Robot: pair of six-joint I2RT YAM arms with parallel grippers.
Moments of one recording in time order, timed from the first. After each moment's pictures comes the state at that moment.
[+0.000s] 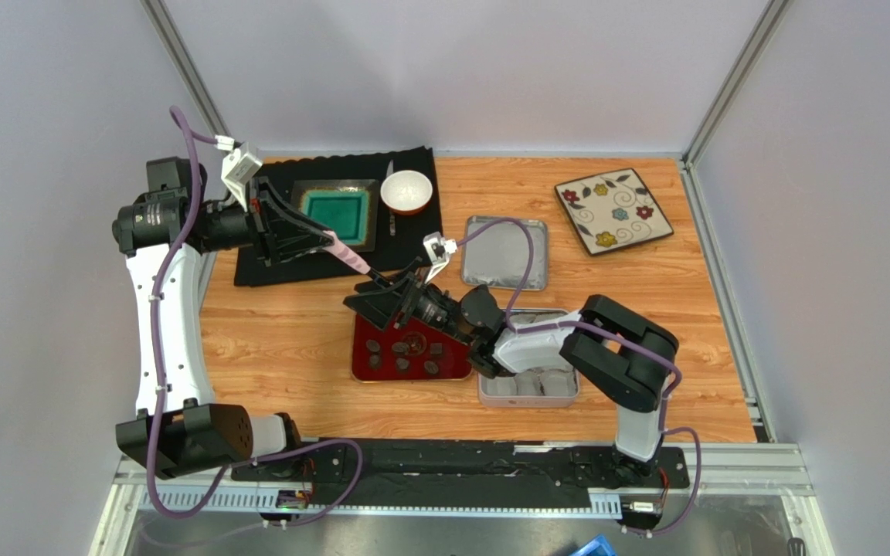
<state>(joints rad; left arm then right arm) 0.24 1.30 1.60 -1.35 1.46 0.70 1.03 1.87 0.89 1.34 -0.13 0.85</state>
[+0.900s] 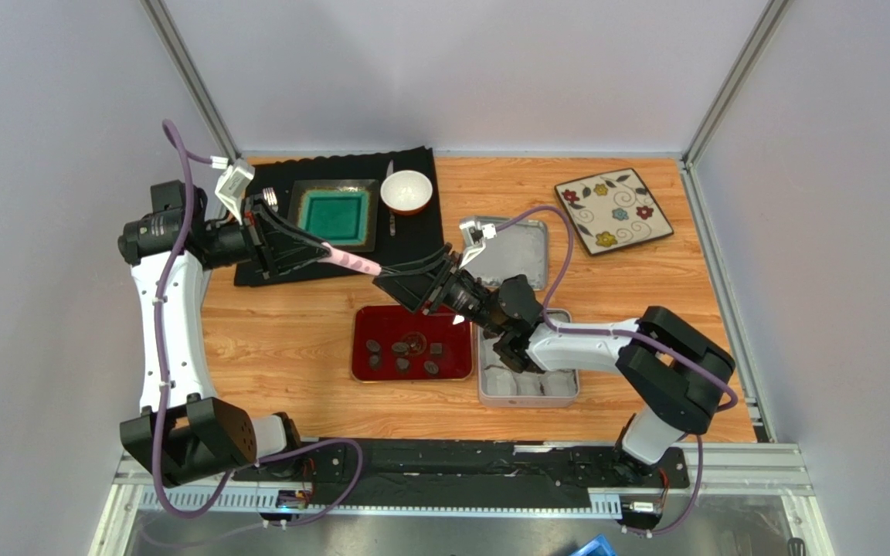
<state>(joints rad) 0.30 1.27 1.43 -1.36 1.53 0.72 0.96 1.64 0.78 1.28 -0.16 0.87</state>
